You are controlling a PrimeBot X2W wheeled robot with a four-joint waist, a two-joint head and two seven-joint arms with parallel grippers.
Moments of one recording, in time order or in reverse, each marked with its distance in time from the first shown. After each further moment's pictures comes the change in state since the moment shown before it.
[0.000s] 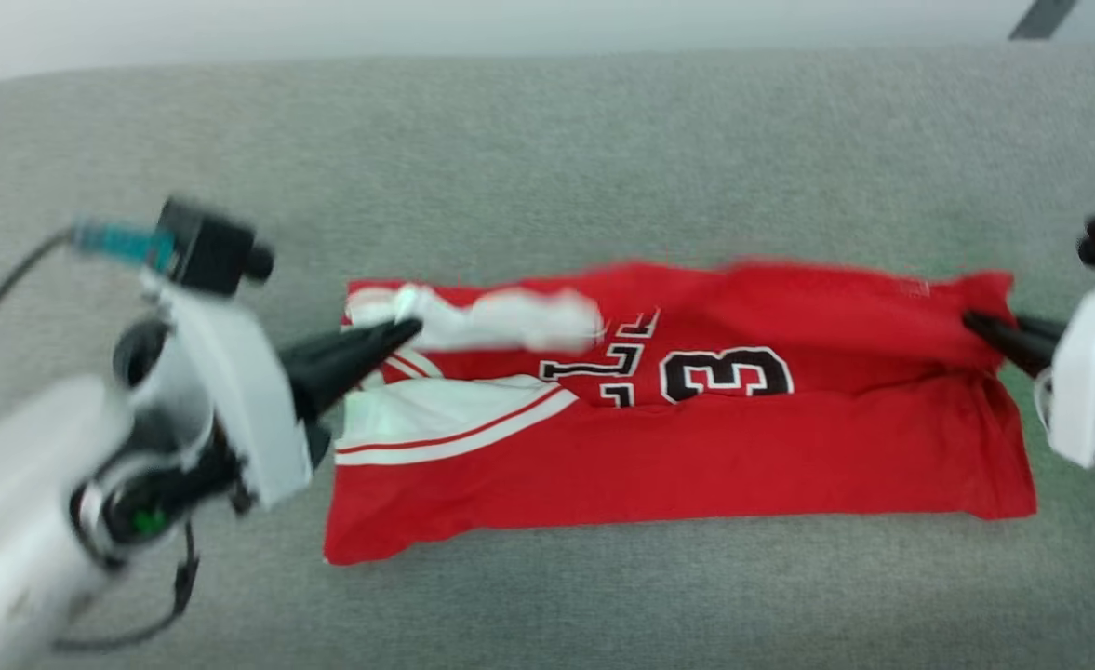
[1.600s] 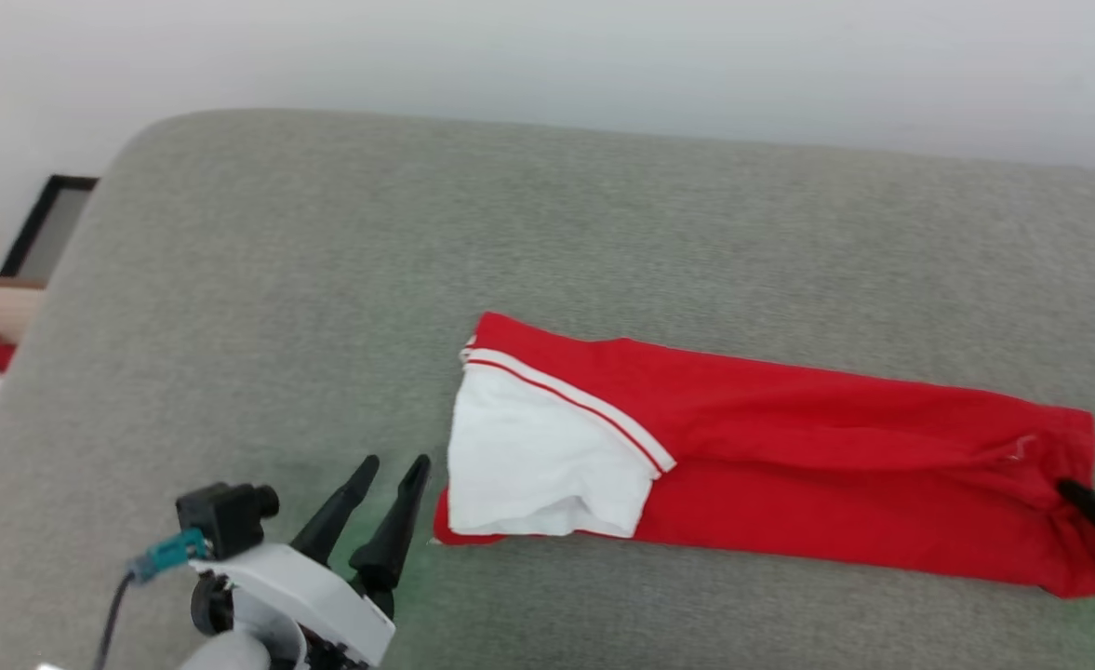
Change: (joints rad) left arm 0.606 -0.375 0.374 0.231 0.302 0.068 -0.465; right arm 0.464 0.019 -0.377 0.116 0.165 0.000 -0.049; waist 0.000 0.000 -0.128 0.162
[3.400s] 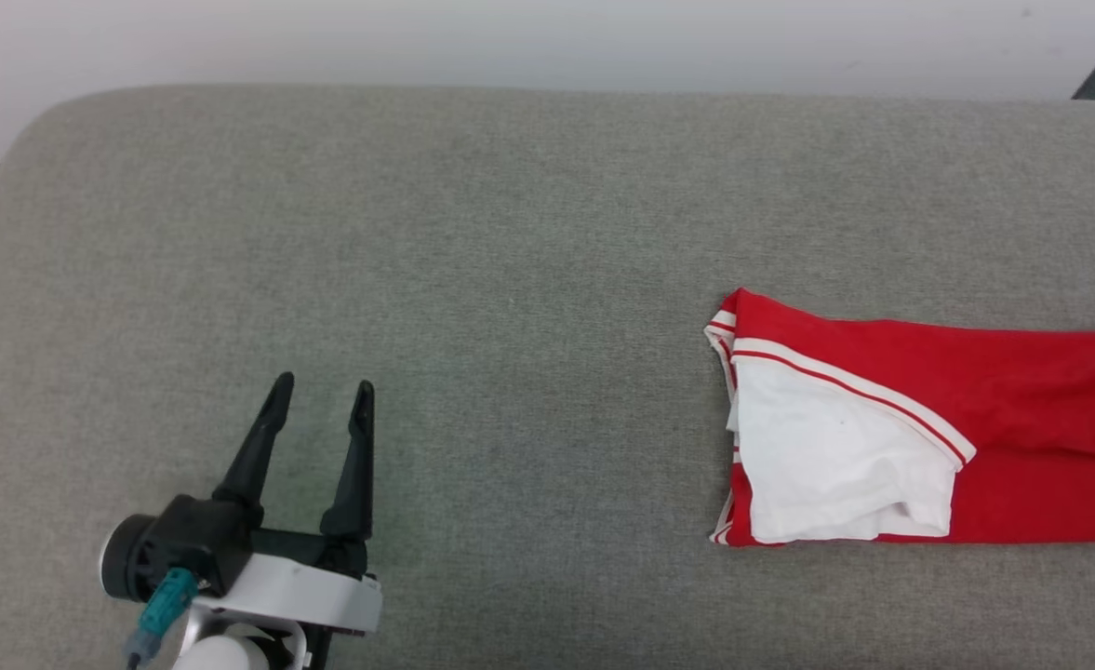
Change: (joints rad) left arm 0.192 -0.396 0.633 -0.226 0.964 -0.067 -0.002; right arm -0.057 -0.018 -0.572 0.217 -0.278 0.000 0.118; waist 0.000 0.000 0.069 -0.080
